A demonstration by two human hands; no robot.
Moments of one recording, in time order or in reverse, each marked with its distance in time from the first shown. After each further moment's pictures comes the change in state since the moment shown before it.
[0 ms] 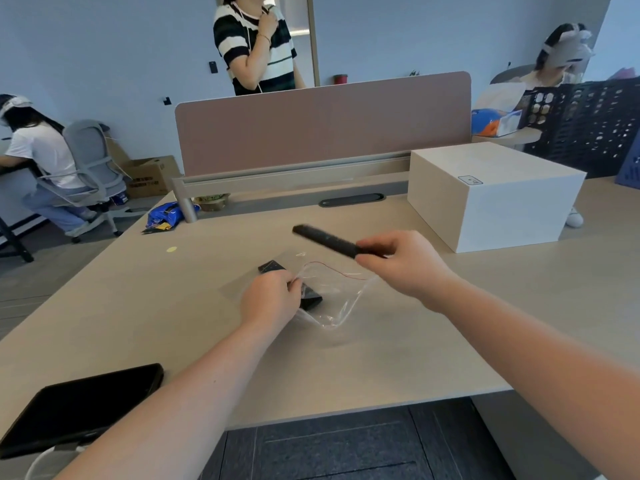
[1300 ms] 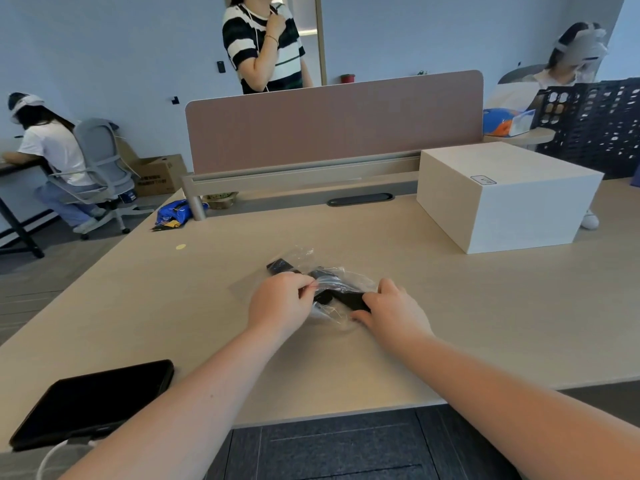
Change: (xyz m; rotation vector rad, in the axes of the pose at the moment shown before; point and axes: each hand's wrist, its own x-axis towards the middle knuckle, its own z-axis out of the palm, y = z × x) left_hand -0.013 -0.003 -0.008 -0.069 0.028 0.202; right_hand -0.004 0.062 0.070 -0.737 -0.153 -0.011
